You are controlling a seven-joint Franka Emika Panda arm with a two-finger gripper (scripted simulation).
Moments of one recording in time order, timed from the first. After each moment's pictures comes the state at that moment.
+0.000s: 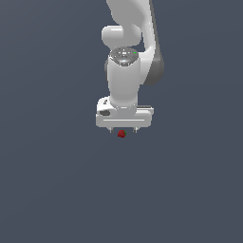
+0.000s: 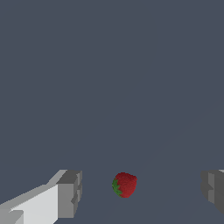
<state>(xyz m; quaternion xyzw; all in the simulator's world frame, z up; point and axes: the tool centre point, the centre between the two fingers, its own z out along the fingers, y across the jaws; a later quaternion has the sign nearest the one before) 0.019 0.008 0.193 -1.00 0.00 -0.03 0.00</state>
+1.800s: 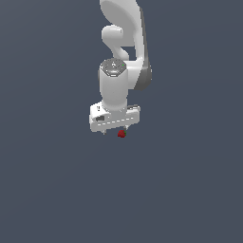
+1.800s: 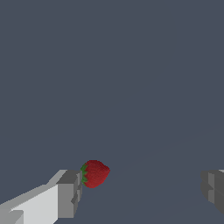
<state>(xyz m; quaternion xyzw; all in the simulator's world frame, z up) -0.006 -0.027 0.156 -0.99 -0.14 -0.02 -0.01</state>
